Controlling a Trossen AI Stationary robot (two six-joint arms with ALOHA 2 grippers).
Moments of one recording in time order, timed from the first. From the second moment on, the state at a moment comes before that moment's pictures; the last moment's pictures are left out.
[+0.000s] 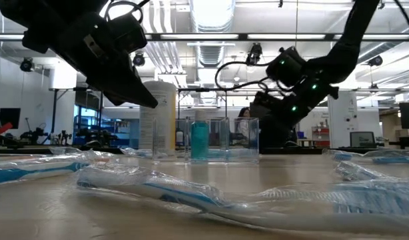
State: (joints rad) left arm -0.24 1.34 0.57 0.22 -0.15 -0.31; right arm -0.37 1.66 0.57 0.37 0.16 -0.07
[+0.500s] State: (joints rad) left arm -0.55 1.18 0.95 -0.81 -0.03 -0.71; right arm -0.26 1.10 0.40 0.22 -0.06 -0.03
